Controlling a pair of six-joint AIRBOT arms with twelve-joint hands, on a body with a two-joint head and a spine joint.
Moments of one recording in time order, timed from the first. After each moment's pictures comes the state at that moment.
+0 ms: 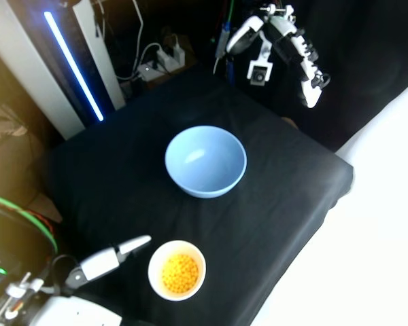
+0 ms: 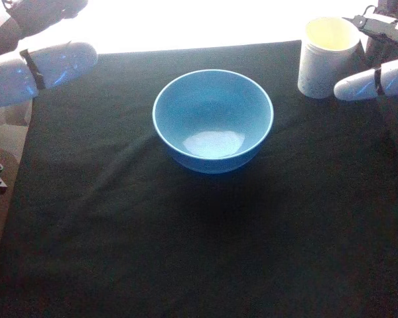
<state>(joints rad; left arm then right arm) 0.77 -1.00 1.31 -0.09 -1.19 0.42 -0.62 -1.34 1.95 -0.26 0.52 0.21</state>
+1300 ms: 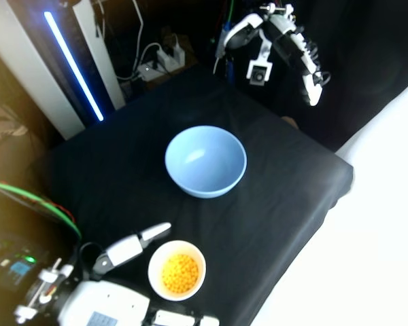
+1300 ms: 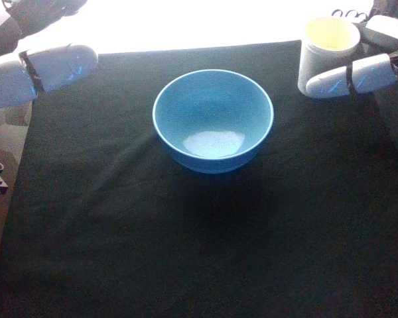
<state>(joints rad) 0.76 -1.00 1.31 -0.08 -1.19 0.41 -0.56 -1.41 1.98 -0.30 0.51 0.21</state>
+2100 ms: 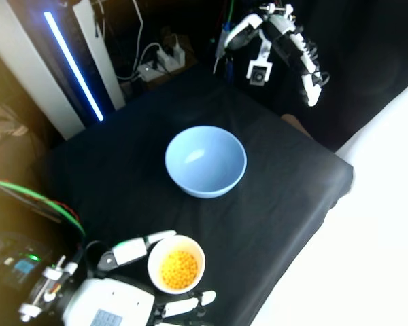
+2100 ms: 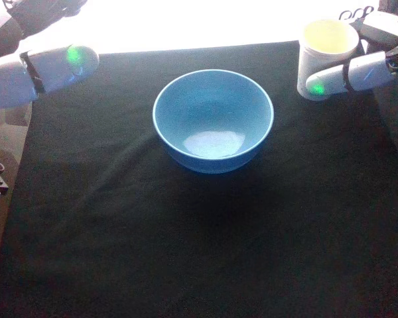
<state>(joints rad) 0.76 -1.00 1.31 -0.08 -1.19 0.41 -0.56 -1.41 1.98 -0.31 0.51 0.21</state>
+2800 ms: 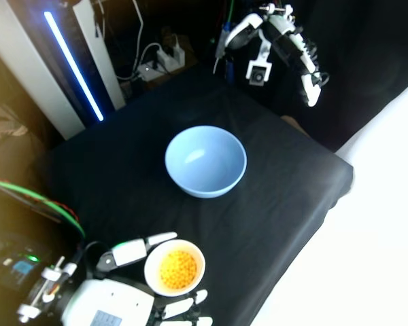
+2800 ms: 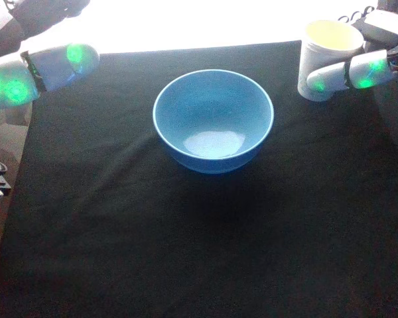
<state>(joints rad) 0.76 -1.01 1.31 -0.08 -1.20 0.41 -0.56 -1.41 1.99 -0.31 0.52 0.21</state>
